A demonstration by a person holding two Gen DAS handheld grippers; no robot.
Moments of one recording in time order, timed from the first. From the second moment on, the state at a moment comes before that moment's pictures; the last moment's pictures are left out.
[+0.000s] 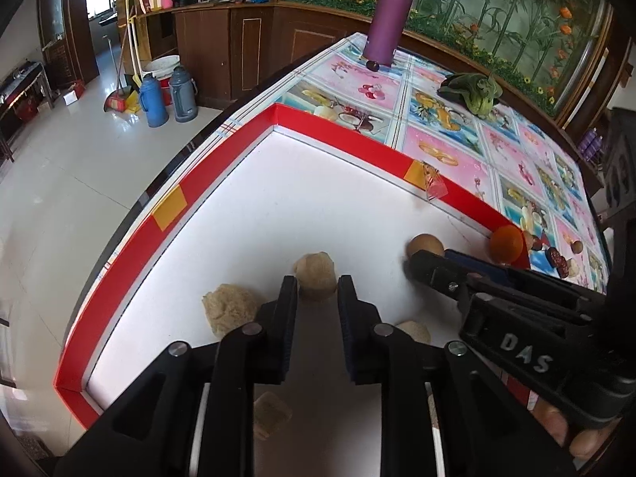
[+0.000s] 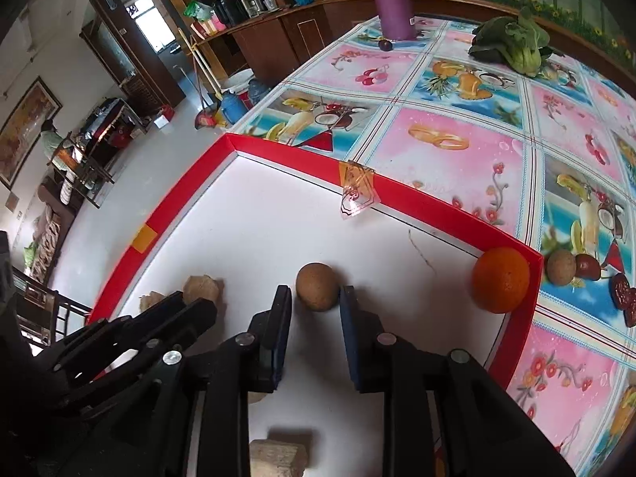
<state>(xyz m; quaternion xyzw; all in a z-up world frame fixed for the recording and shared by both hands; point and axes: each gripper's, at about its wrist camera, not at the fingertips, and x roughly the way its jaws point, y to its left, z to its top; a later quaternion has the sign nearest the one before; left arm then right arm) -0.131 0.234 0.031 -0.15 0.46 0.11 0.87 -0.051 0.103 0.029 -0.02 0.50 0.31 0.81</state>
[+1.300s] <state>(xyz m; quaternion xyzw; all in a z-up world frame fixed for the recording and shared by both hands) -0.111 0.048 0.038 -0.05 0.46 -0.10 0.88 -0.002 -0.201 0.028 0.23 0.40 0.16 0.87</state>
